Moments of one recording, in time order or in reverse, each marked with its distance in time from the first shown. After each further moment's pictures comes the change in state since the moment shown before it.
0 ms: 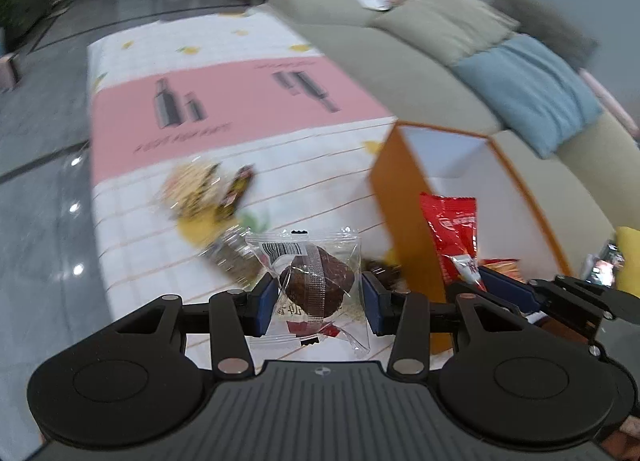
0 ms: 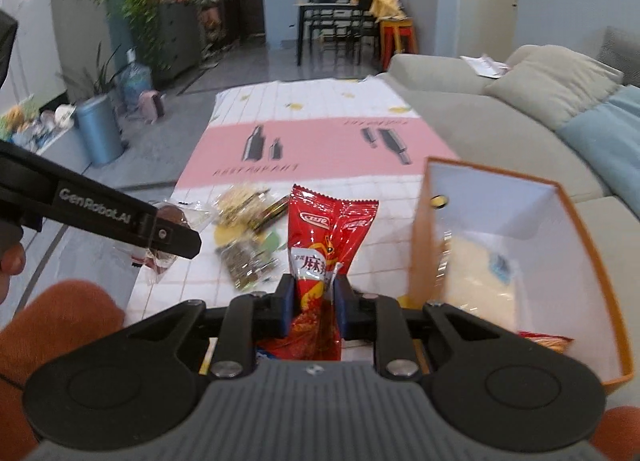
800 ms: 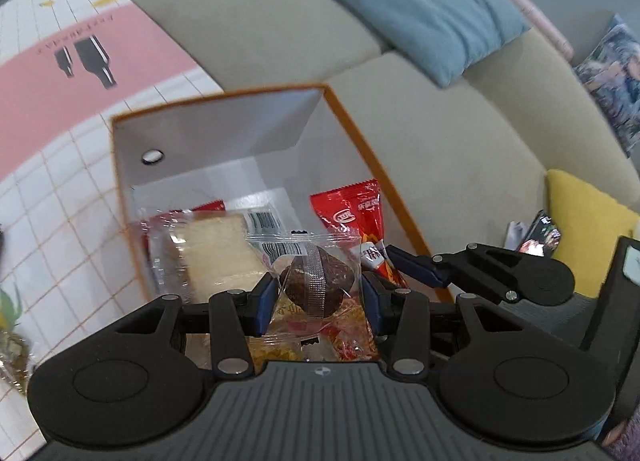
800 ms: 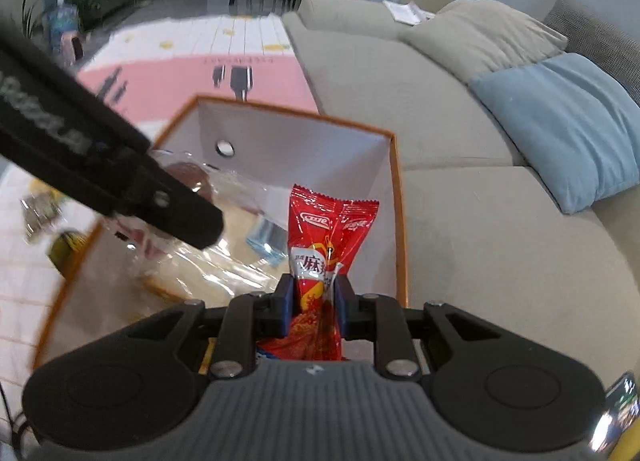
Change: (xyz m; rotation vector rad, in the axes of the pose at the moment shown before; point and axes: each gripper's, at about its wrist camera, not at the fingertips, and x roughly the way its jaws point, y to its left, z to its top) left arm 0.165 -0.178 0.075 0.138 0.280 -0.245; right arm 0.067 -0.194 0.005 -0.128 0.232 -0.216
